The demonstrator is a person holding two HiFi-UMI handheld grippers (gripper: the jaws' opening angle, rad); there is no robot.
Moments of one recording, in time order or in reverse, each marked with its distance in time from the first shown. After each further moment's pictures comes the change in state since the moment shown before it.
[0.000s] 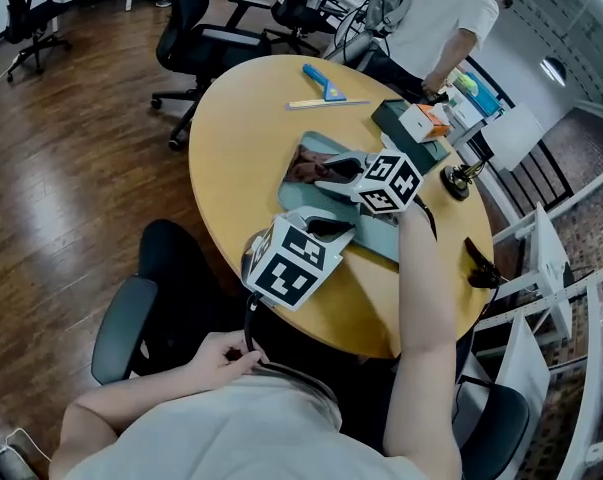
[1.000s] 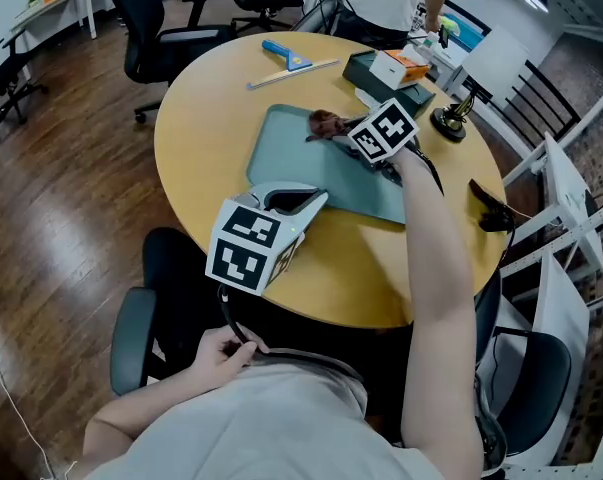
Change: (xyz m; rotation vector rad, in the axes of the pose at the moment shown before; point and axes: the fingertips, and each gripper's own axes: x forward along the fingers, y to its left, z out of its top) left arm -0.001 0.005 0.001 -0.018 0.002 -0.004; right arm -0.049 -0.077 -0.089 0.339 0.175 -0.333
